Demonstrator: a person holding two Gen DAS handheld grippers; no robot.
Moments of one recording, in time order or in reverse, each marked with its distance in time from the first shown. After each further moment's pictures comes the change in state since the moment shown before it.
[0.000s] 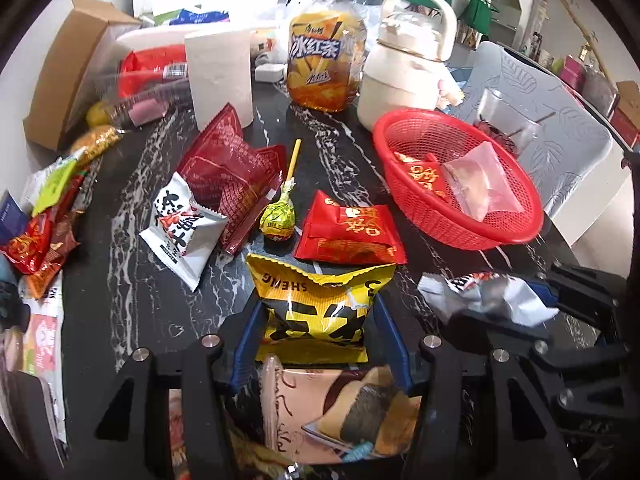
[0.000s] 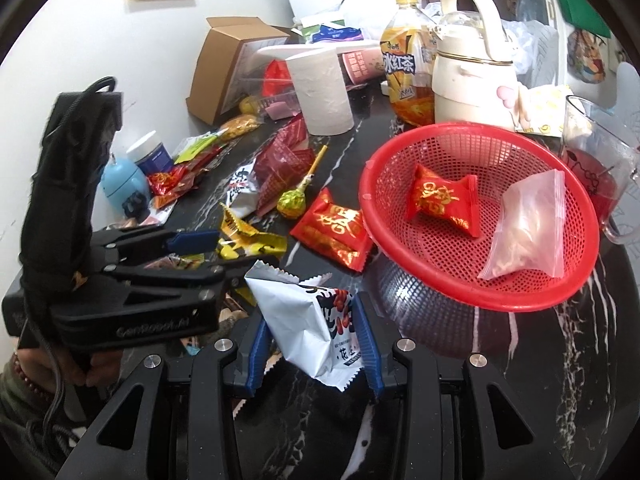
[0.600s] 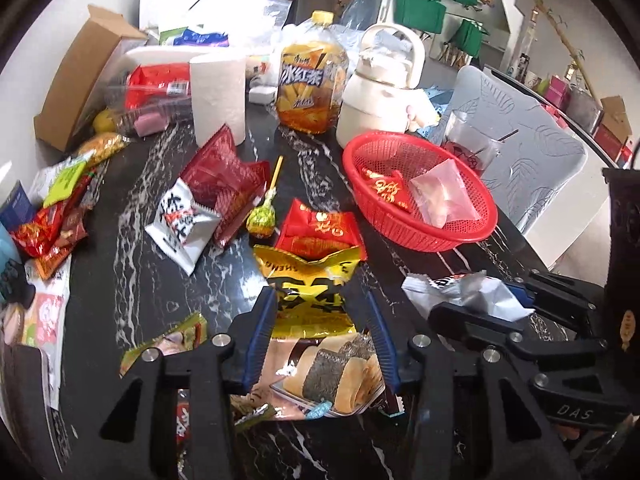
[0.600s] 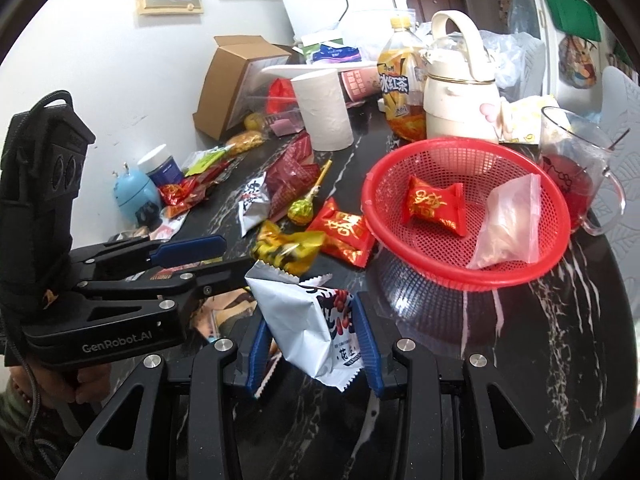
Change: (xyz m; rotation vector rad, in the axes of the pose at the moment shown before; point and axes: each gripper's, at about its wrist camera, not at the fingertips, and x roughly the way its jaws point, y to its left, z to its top) left arm -0.034 -0.008 -0.016 -0.041 -0.061 -0.055; right arm -0.030 0.010 -0.013 0.005 -0.053 -0.014
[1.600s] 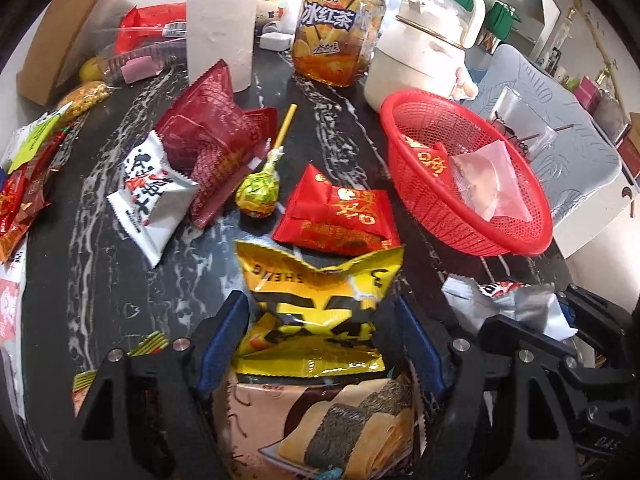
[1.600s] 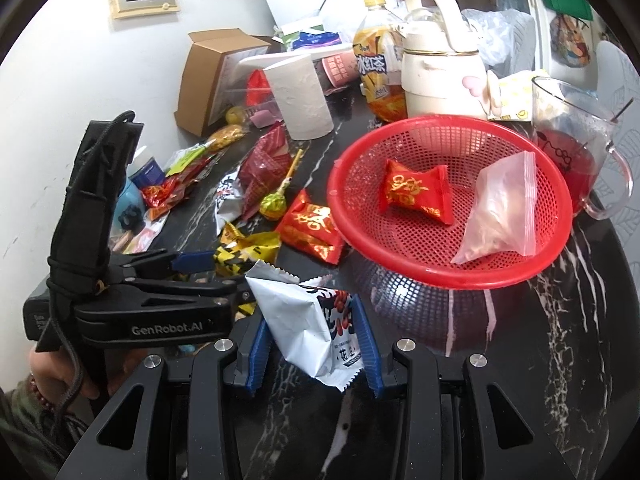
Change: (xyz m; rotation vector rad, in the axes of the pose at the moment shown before) left arm 0.064 0.009 0.014 -0.084 0.136 -0.003; right arm 0.021 -0.028 0.007 0.060 0.044 0.003
